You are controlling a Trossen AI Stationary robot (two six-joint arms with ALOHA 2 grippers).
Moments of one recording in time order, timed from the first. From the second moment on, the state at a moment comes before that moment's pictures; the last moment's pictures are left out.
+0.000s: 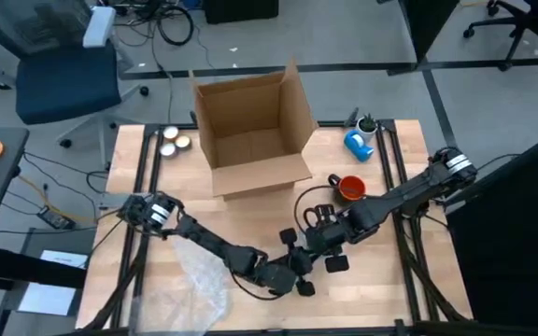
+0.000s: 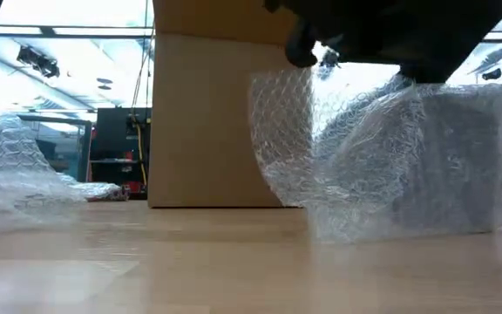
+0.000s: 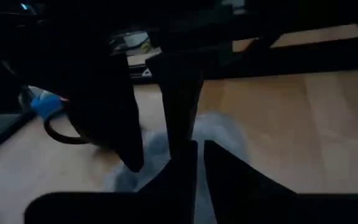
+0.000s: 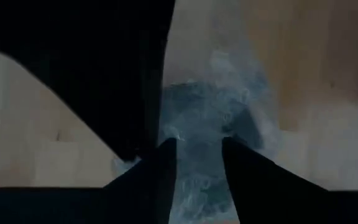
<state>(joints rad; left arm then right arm) -0.45 2.23 1.62 0.27 -0.82 -0.04 0.44 1.56 1.24 -0.90 0.14 0.27</state>
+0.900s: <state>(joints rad) -0.63 2.03 1.61 0.06 -1.19 0.10 0.45 1.50 1.04 -0.62 0.16 0.27</state>
